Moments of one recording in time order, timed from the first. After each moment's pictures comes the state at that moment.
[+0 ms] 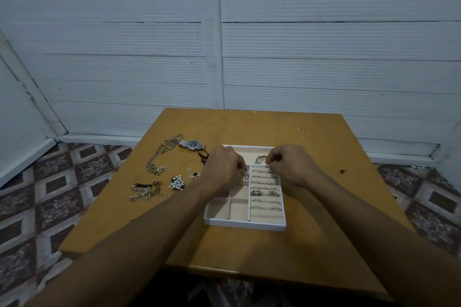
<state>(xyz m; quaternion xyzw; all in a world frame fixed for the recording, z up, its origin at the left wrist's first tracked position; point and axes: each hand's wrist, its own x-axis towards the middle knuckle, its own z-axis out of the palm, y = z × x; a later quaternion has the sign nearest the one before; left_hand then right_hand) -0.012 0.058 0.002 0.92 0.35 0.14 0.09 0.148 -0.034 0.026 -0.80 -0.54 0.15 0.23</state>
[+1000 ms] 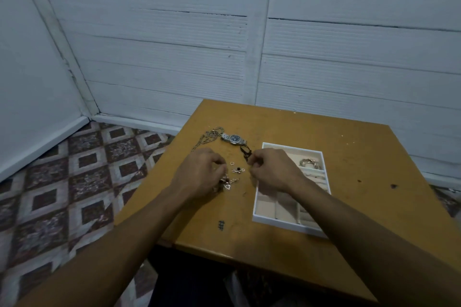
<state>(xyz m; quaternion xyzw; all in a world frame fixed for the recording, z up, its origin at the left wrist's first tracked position) -0.160 0.089 -0.013 0.86 0.43 0.25 0.12 0.025 0.022 0.022 -0.74 -0.62 0.17 0.19</state>
